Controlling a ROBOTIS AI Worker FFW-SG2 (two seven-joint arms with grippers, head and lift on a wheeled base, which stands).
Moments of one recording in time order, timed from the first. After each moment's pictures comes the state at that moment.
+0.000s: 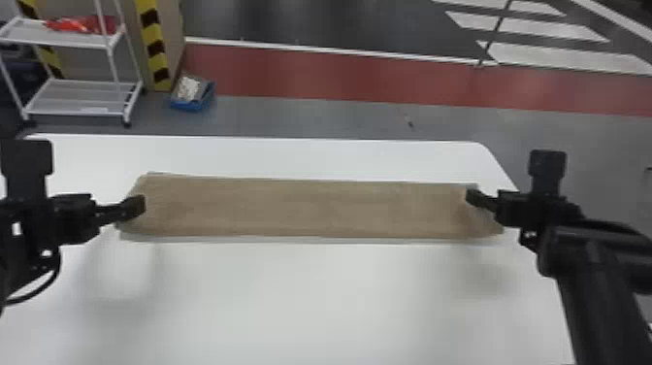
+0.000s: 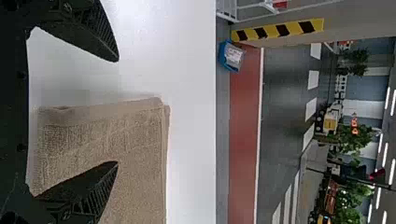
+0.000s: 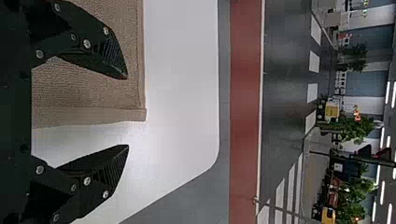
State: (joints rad) left arm -0.12 0.25 0.07 -1.67 0.23 0.78 -0.20; right arm -0.36 -0.27 -0.36 -1.16 0.12 0.50 0.37
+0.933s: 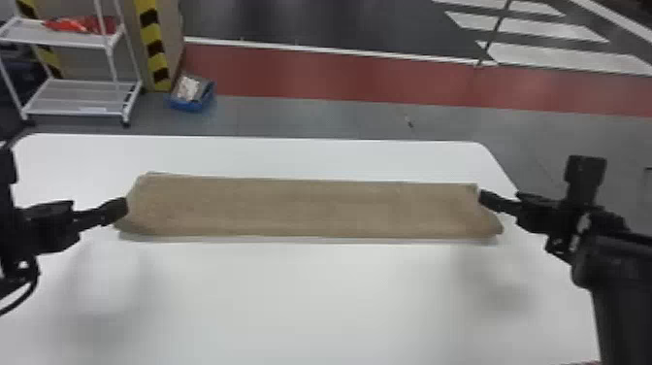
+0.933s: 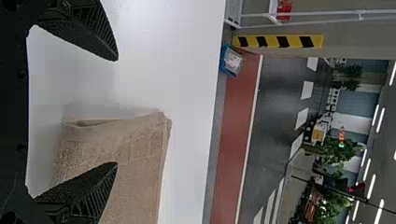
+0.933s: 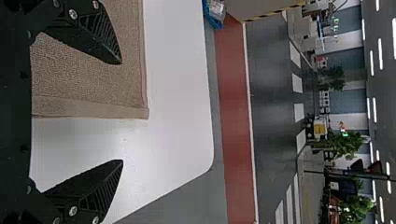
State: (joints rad) left arm -0.06 0.25 0.15 -1.72 0.31 0.78 -0.21; right arm -0.29 -0.29 -0.47 -1.28 0.08 0.54 0.59
